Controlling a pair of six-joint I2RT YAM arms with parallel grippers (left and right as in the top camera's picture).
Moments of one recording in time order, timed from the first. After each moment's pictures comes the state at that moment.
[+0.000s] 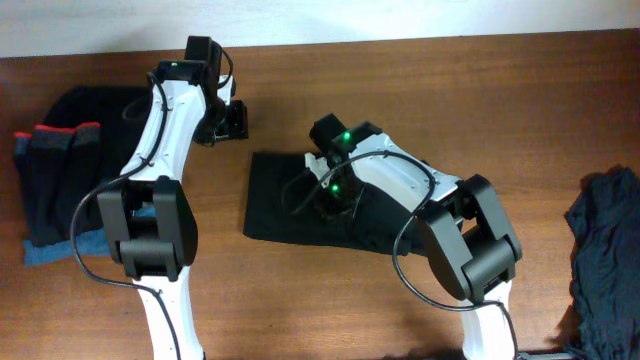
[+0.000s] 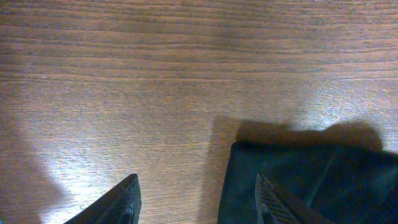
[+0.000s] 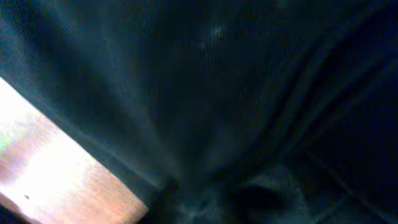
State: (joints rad) left arm -0.10 2.27 2.03 -1.14 0.09 -0.13; right arm 0.54 2.14 1.57 -1.03 -0.31 0.02
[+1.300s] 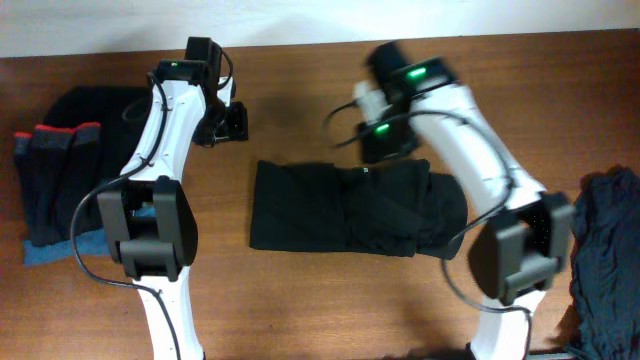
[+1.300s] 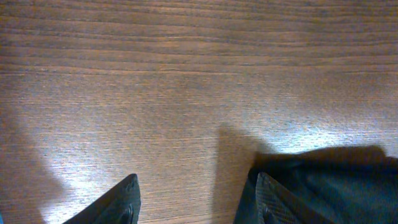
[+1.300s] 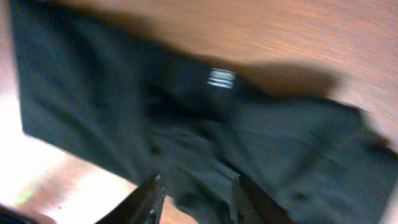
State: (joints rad) left arm -0.10 2.27 2.03 -1.16 0.09 -0.13; right arm 0.26 2.02 1.90 -1.33 -0.21 0.06
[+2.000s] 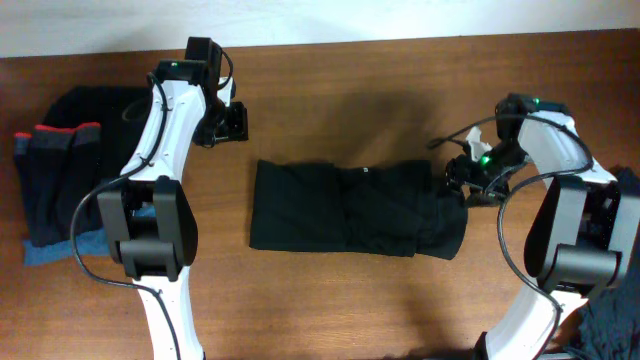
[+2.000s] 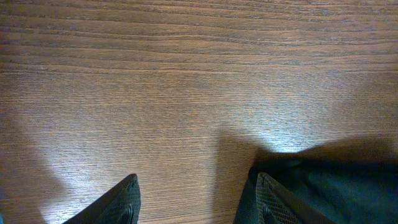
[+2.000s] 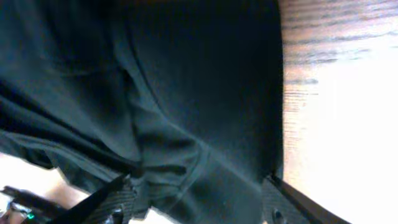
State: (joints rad) left arm -0.10 2.27 2.03 -1.16 0.09 -0.13; right arm -0.20 2.02 1.45 -1.22 -0.37 -0.08
